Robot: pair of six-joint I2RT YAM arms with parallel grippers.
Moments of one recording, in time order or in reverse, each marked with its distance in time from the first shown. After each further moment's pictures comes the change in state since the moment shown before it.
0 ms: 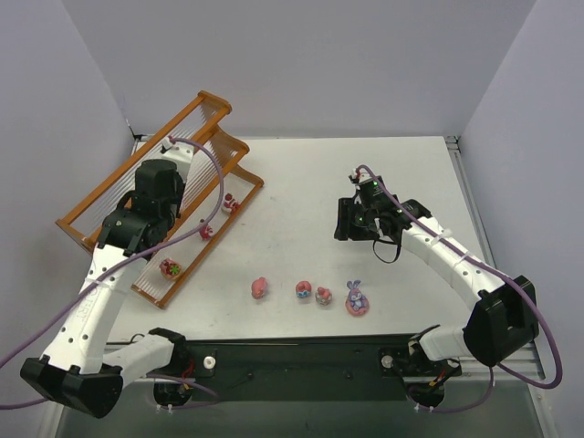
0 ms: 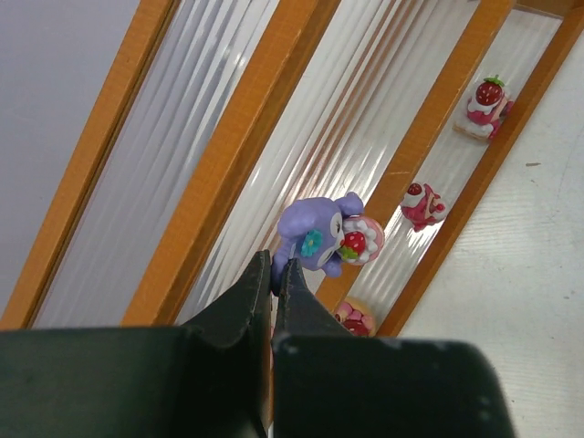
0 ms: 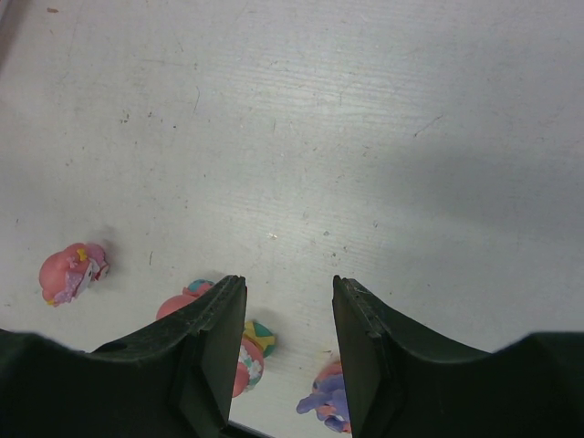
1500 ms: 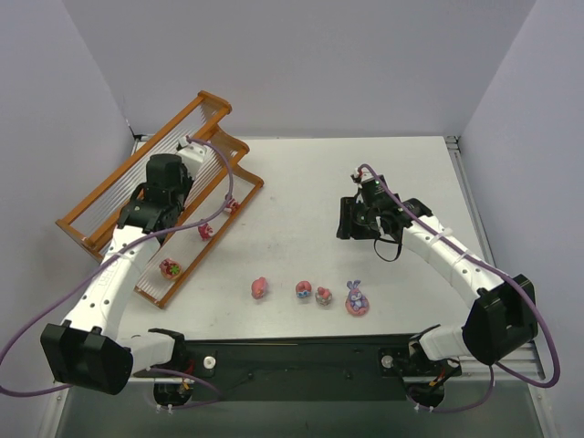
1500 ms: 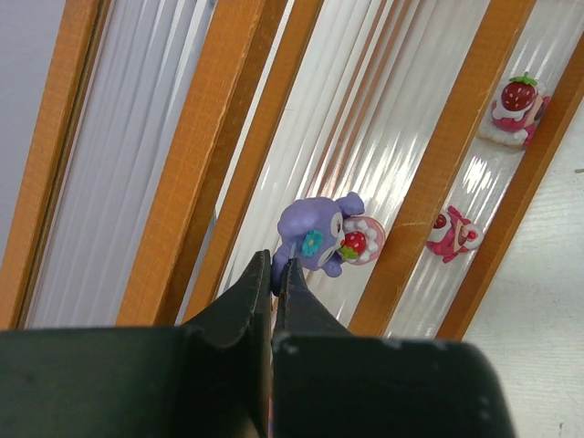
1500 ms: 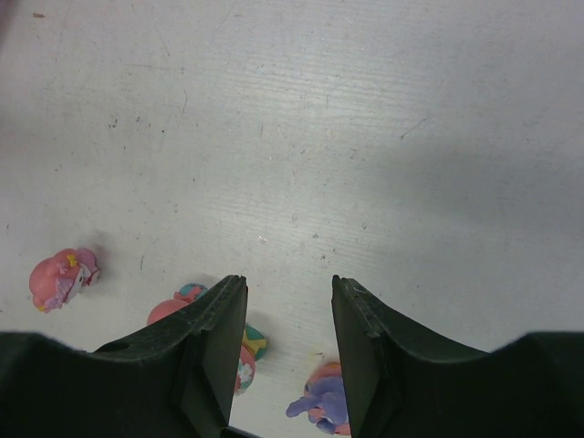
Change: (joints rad) left arm 0.109 0.126 -0.103 0.240 0.125 0.187; right arm -0.021 0.006 0.000 0.000 0.000 -0.013
